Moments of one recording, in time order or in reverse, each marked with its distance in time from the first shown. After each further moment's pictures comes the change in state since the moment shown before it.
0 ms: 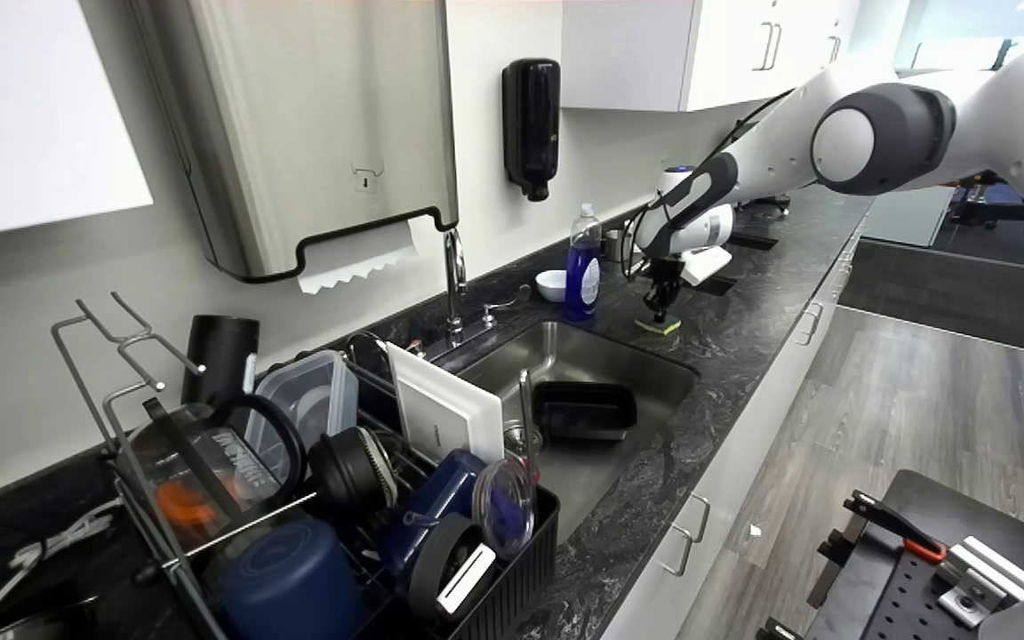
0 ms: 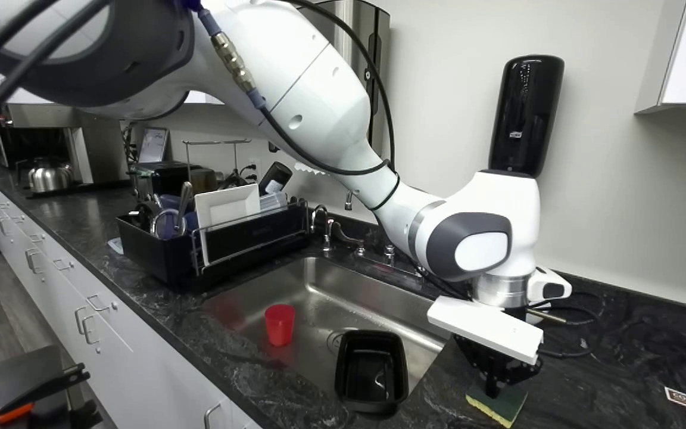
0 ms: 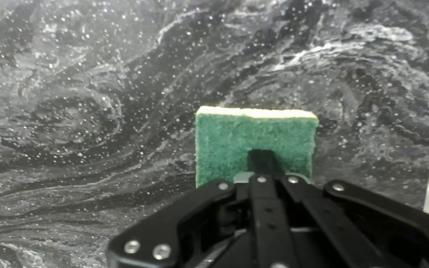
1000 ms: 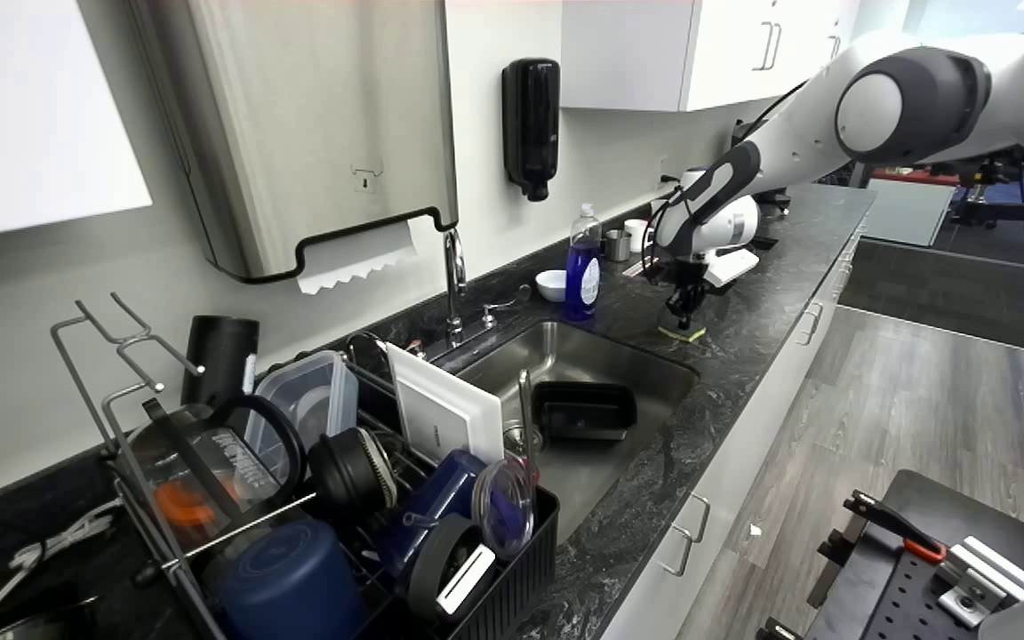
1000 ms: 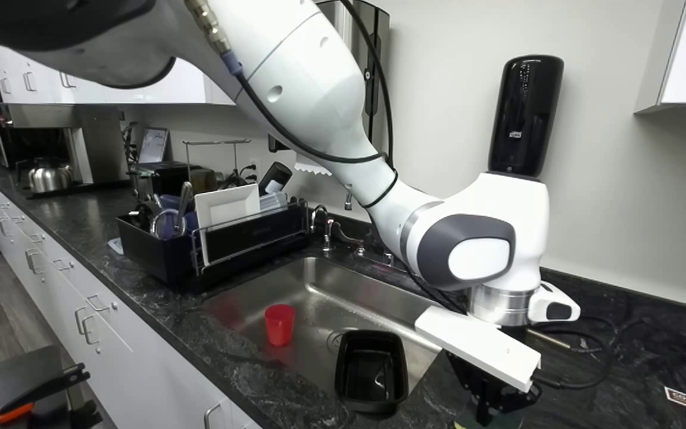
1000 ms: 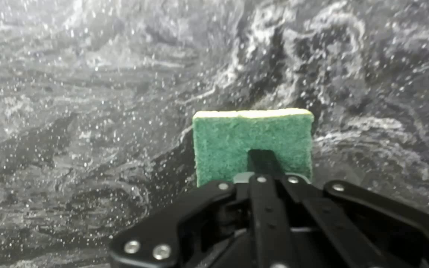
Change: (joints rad) arm -0.031 -0.104 -0.013 -0.174 -0.002 0.001 0.023
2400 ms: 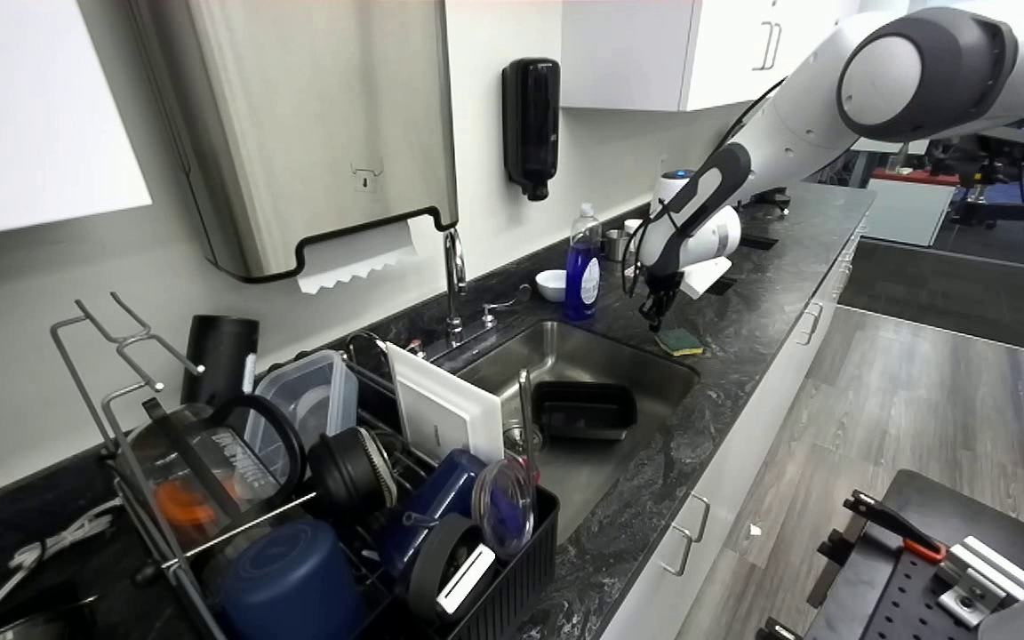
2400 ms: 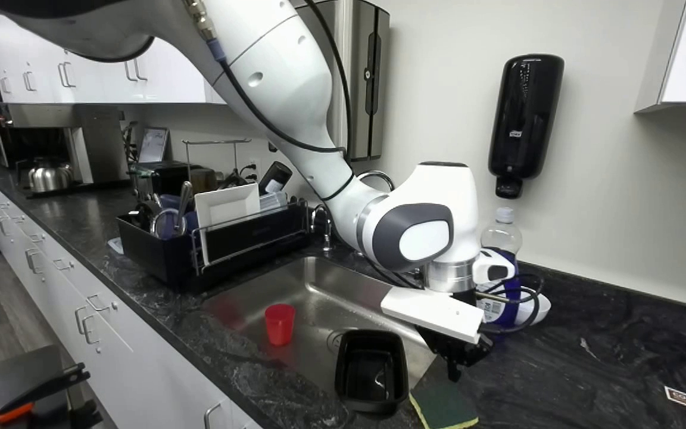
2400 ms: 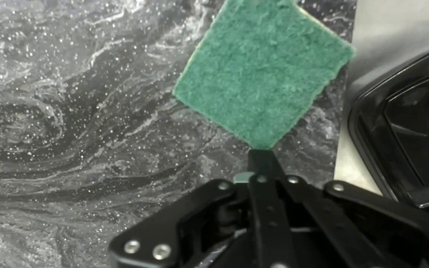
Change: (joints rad) arm 0.092 -0.081 0.024 -0.170 -0.080 0.214 0.032
